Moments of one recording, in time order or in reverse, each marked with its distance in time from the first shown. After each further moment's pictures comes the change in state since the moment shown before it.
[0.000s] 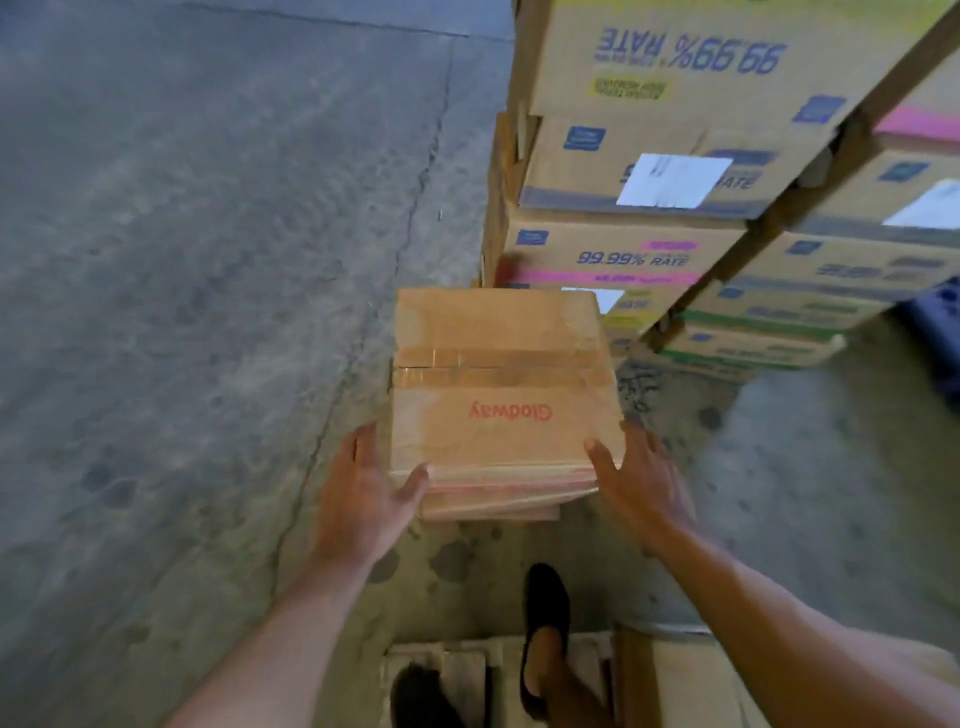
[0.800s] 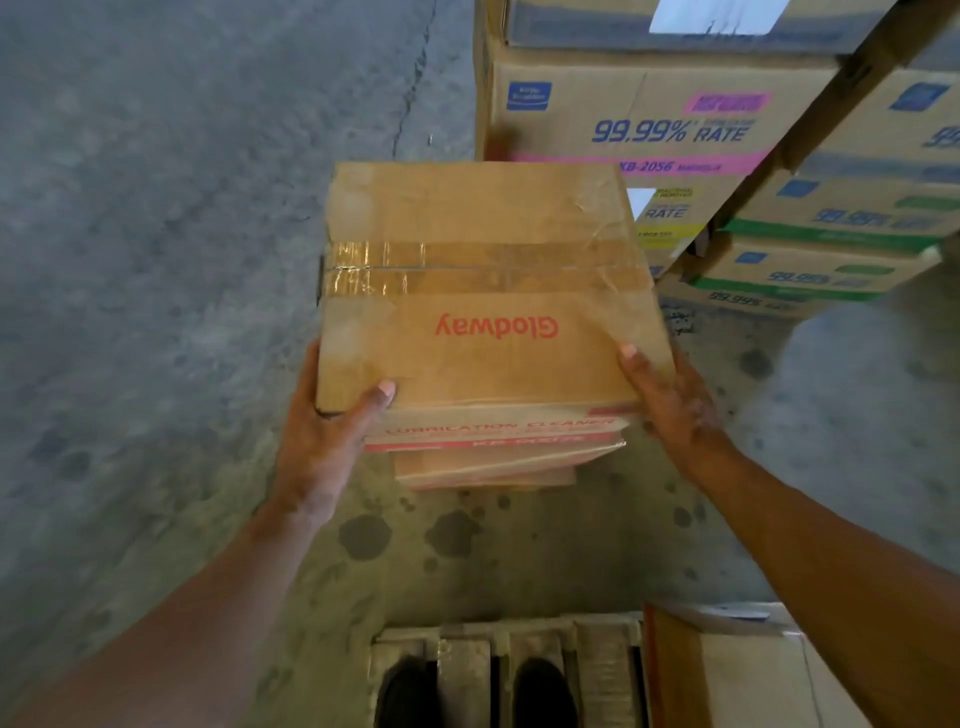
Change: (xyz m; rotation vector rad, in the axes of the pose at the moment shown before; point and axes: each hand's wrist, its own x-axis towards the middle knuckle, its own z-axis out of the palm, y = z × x) left_hand 0.047 -0.063 0.125 -0.910 -0.046 -0.051; right_hand 0.100 0.084 0.096 0.766 -0.014 -0.062
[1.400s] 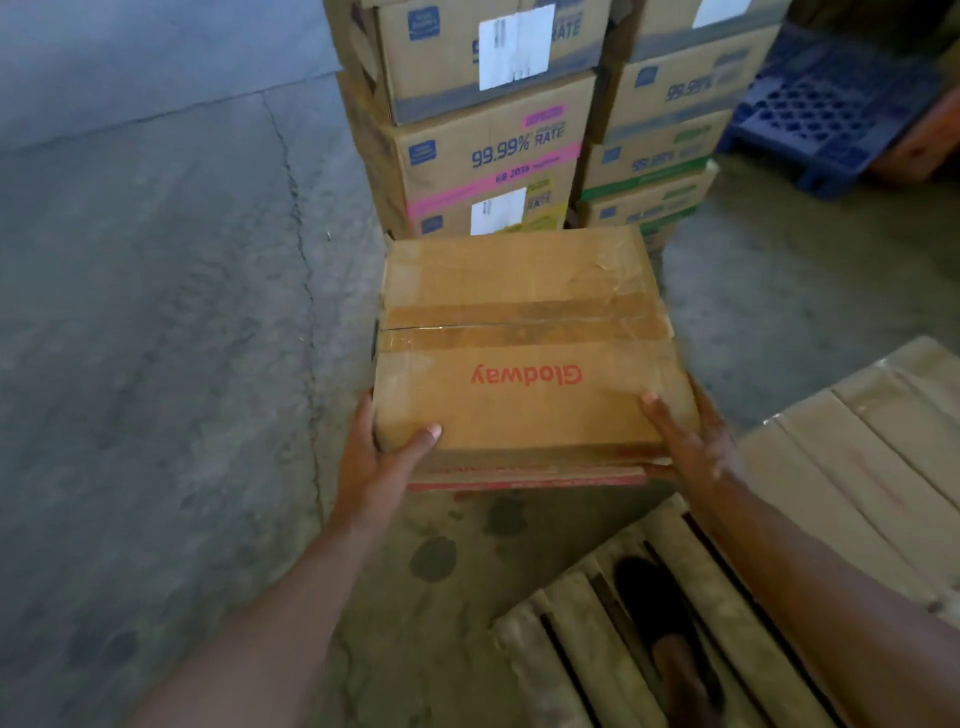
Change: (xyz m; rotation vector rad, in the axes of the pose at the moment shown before) left_hand -0.065 0.002 -0.120 0.214 -0.432 0.073; right_hand -0.265 0.040 0.088 0.296 0.491 0.205
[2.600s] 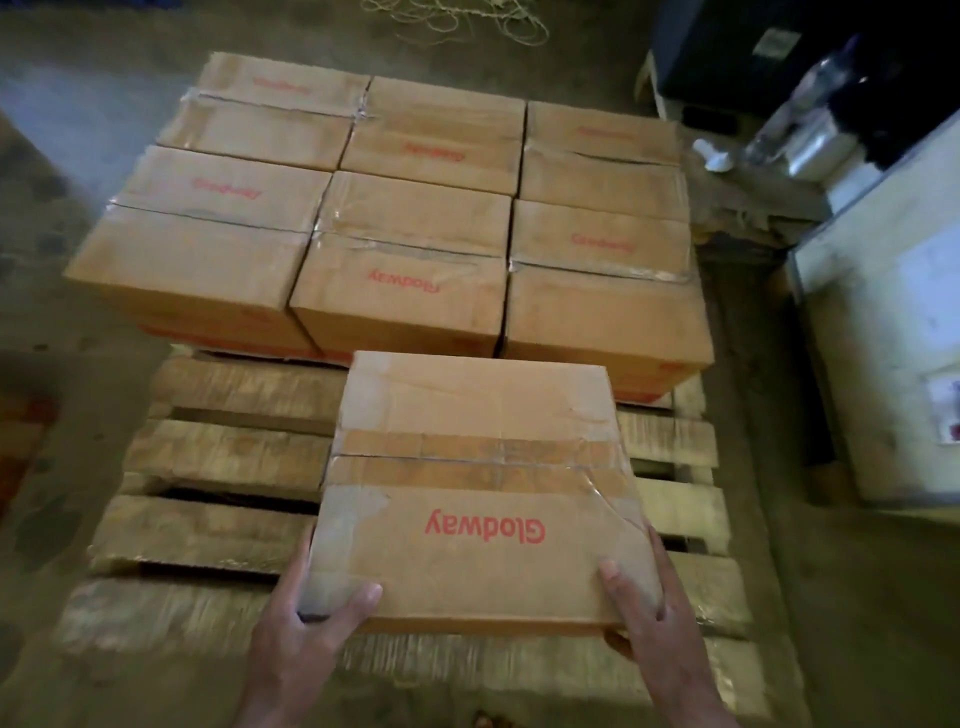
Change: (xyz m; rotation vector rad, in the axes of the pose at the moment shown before) left_hand -0.487 -0.253 0.306 0.525 -0.881 -0.078; right_hand -0.514 0.557 -0.300 0.489 0.829 0.584
